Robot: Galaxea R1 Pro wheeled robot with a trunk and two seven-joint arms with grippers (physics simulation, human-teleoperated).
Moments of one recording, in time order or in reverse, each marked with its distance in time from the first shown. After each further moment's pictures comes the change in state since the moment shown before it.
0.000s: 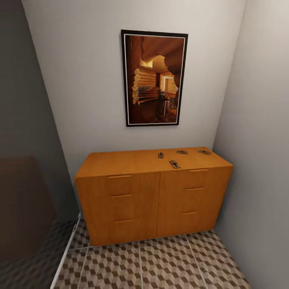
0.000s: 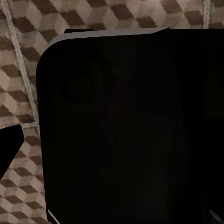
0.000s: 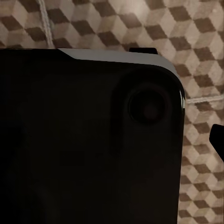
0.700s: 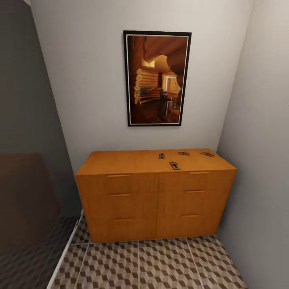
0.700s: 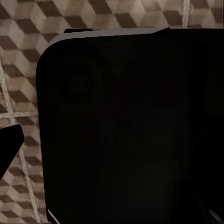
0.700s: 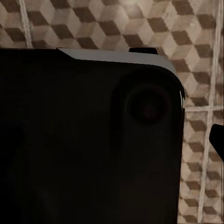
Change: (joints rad) left arm 0.000 0.000 0.000 0.000 0.000 0.001 0.000; right arm 0.000 0.000 0.000 0.000 0.000 0.000 0.000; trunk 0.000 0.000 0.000
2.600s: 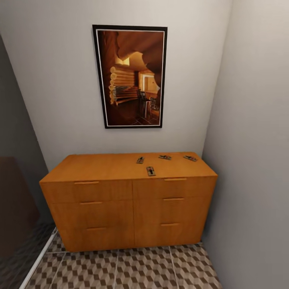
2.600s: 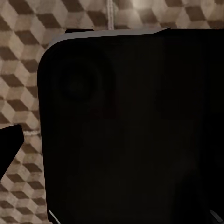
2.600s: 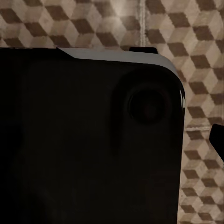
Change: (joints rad) left arm 0.000 0.002 0.001 0.000 0.000 0.000 0.000; right arm 0.000 0.000 0.001 0.002 0.000 0.000 0.000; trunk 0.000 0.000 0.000
